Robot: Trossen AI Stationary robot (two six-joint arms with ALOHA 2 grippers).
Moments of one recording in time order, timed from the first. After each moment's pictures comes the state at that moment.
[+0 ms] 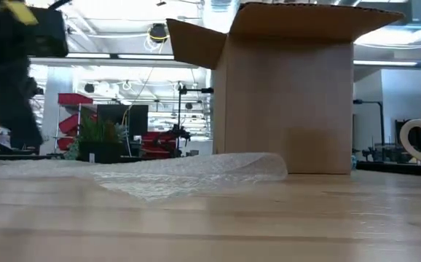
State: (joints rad) left arm -0.75 1.47 0.75 -0.55 -0.53 -1.16; right arm 0.71 2.09 1.55 -0.43 0.55 0.34
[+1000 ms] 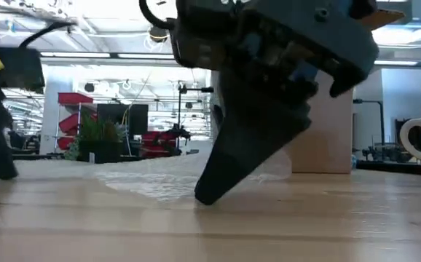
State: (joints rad) left arm -0.80 1.48 0.61 -0.38 -0.53 -1.28; right arm 0.44 2.24 1.43 -0.32 0.08 0.38
